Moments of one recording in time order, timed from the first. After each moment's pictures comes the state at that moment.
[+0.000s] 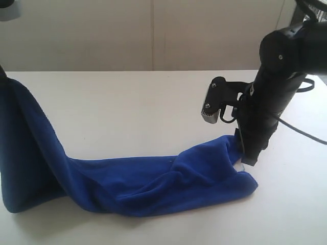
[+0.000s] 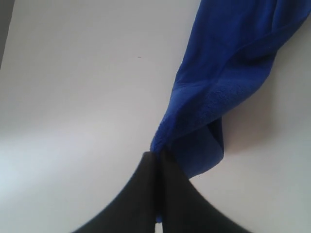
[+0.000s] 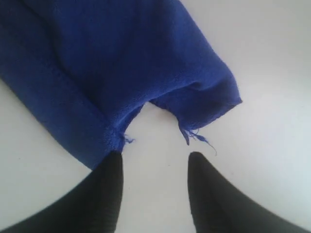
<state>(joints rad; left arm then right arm) -0.52 1.20 -1.38 0.13 1.32 0.73 0.24 1.70 -1.19 -0.10 0.90 -0.79</state>
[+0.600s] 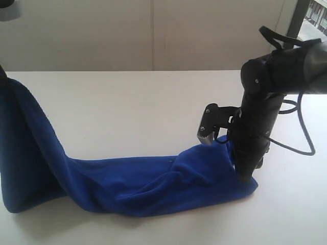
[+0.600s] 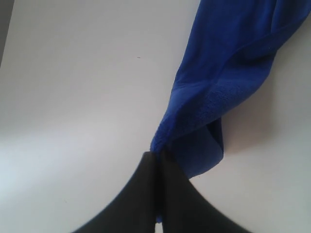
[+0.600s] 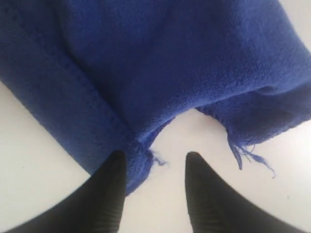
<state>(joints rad) -0.52 1.20 -1.38 0.13 1.32 0.73 0.24 1.85 -1.19 -0.10 0.91 -0.79</state>
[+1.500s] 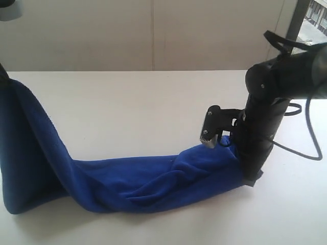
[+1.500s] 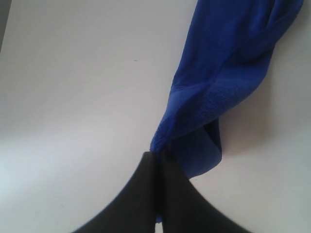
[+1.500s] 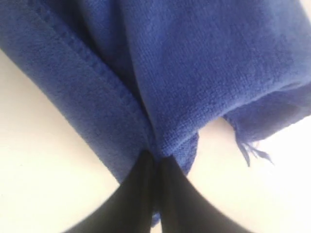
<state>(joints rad) -0.52 1.20 -1.38 0.11 1.32 0.73 0.24 1.81 -1.13 -0.11 0.85 -0.81</state>
